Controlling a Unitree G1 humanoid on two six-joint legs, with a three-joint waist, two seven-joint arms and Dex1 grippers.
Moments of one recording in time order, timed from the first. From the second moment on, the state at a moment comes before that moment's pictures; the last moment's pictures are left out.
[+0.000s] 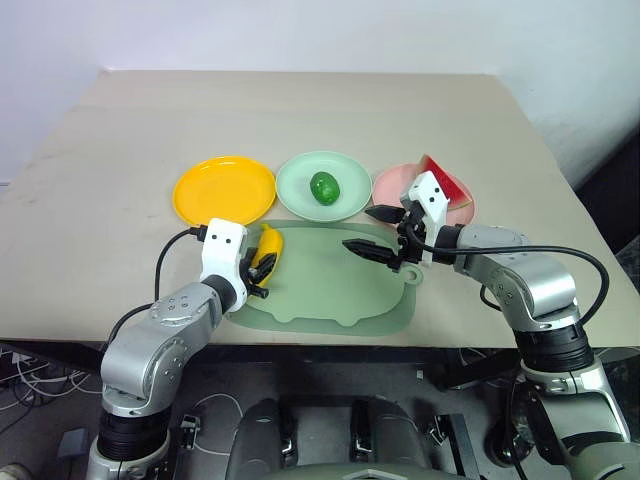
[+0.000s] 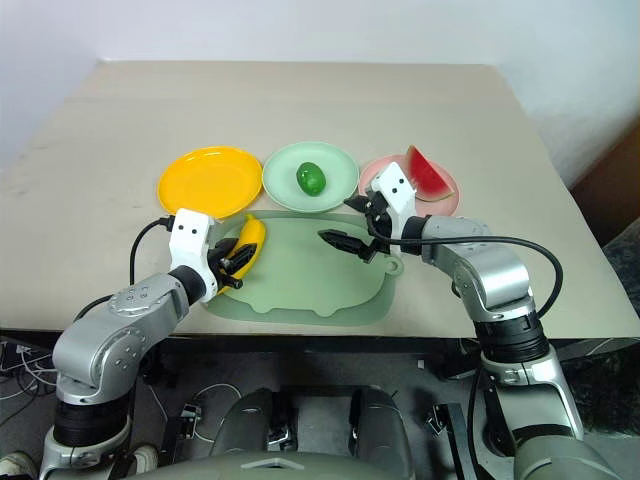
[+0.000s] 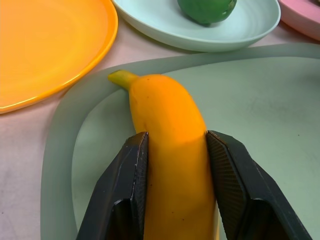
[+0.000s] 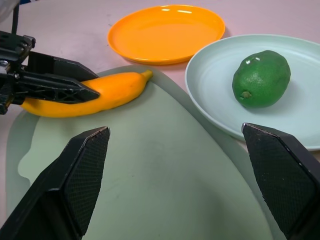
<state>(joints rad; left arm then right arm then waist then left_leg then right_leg) -0.21 0.34 0.07 -0.59 -0.47 1.07 -0.12 -0.56 -0.52 0.08 -0.16 0.43 0.74 0.77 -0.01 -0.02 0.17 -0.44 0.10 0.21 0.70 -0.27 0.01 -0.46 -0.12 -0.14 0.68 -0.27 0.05</state>
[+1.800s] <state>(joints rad) -0.95 0.23 0.22 0.40 -0.17 0.69 0.17 -0.59 -0.49 0.10 -0.09 0.37 0.71 0.77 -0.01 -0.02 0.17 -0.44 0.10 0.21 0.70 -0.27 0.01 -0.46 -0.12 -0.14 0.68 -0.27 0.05</state>
